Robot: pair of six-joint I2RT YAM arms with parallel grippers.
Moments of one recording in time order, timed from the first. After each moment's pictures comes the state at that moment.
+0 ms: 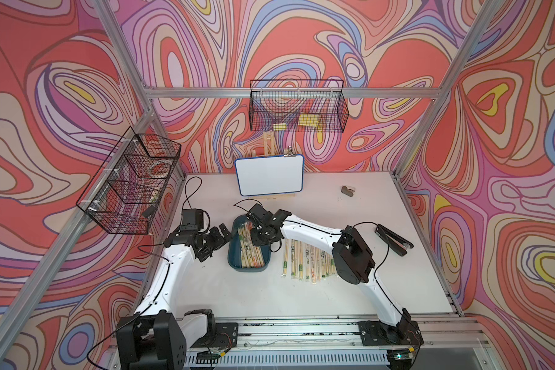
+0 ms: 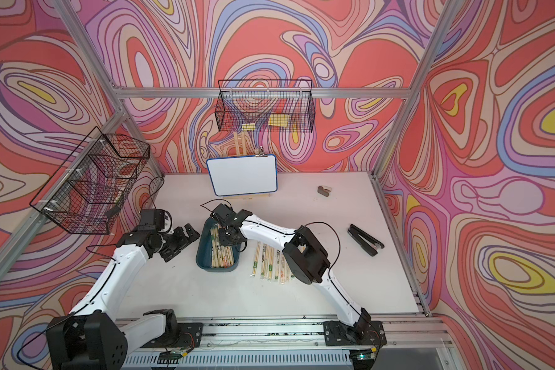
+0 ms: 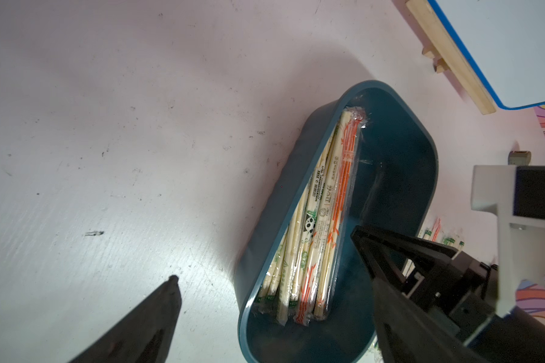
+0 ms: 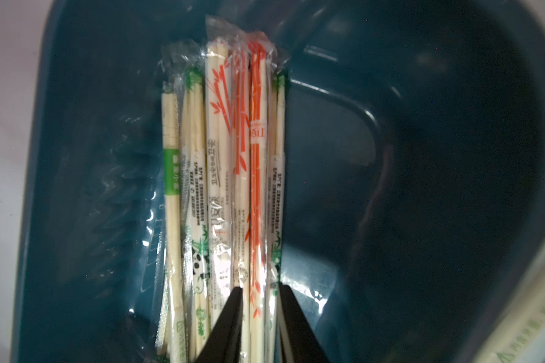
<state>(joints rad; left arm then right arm) 0.09 1.15 0.85 -0.78 0.25 -0.56 0.93 2.34 2.01 -0.78 -0.01 0.63</state>
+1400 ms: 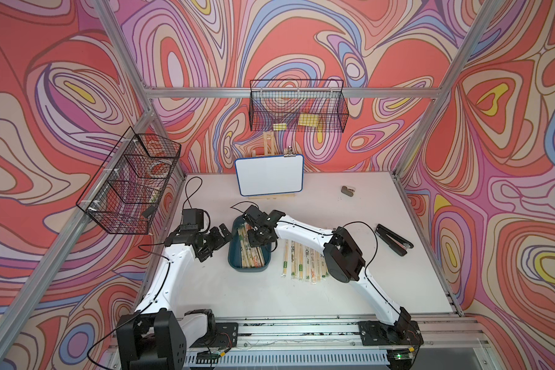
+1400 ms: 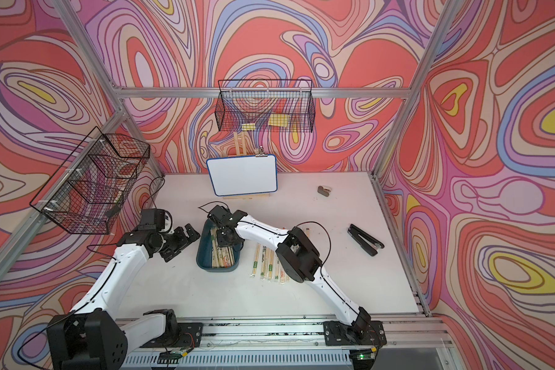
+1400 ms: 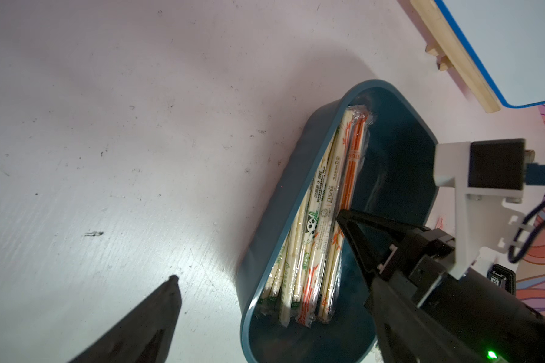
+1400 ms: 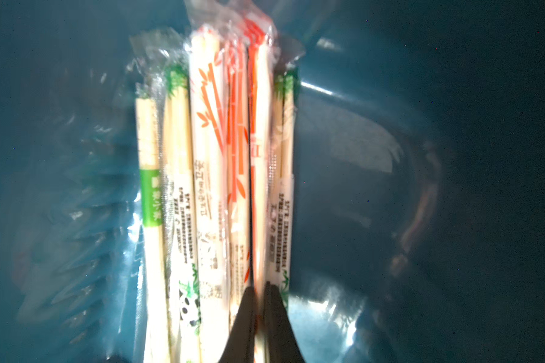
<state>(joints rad) 0.09 1.16 0.85 -0.78 0.25 -0.55 0.93 2.45 2.15 -0.85 0.00 0.62</state>
